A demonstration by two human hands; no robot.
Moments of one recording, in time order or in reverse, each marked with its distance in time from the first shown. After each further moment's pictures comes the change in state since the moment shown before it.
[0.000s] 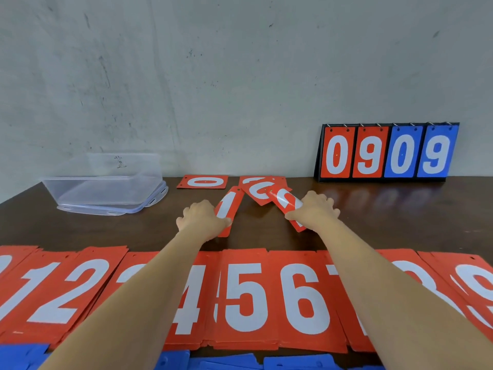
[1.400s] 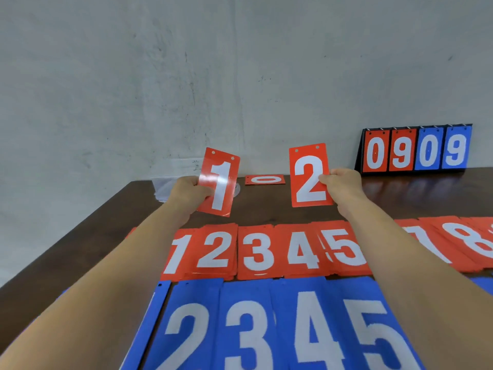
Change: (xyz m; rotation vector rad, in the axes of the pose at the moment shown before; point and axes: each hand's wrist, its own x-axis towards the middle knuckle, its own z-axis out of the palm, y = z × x) left_hand -0.062 -0.207 -0.144 -0.848 0.081 0.148; right_hand -0.170 -0.125 -0.019 0.980 0.240 -0.012
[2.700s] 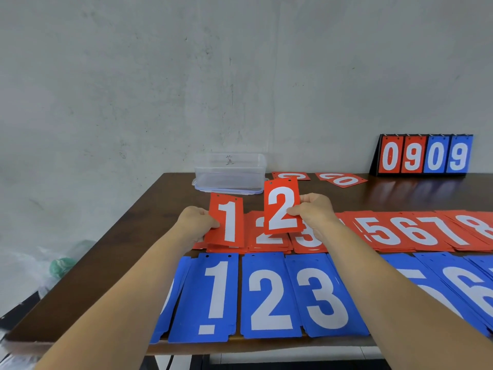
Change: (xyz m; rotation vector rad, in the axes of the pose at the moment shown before) left_hand -0.043 -0.097 -0.102 -0.094 -0.156 -0.242; right_hand -0.149 -0.019 0.112 -0.083 -0.193 0.117
